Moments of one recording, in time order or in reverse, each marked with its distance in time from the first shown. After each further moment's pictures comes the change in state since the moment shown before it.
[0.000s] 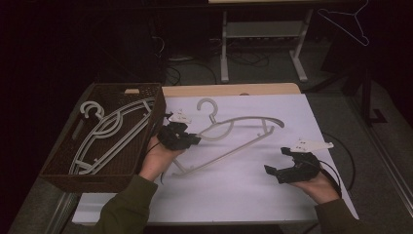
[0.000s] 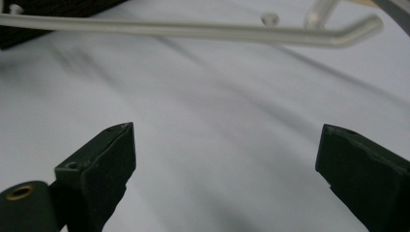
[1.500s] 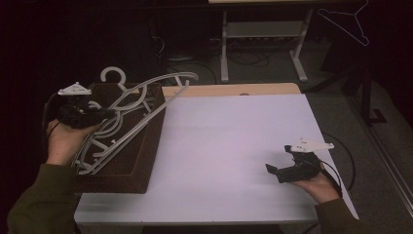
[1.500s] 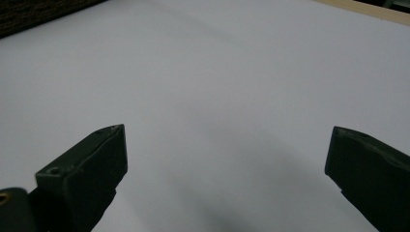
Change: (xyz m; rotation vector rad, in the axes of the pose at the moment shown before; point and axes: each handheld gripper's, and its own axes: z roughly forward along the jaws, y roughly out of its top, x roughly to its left) left arm 0.122 -0.054 -0.180 -0.070 0.344 -0.176; right arm -0.003 -0.003 0.002 -0.004 -0.049 -0.012
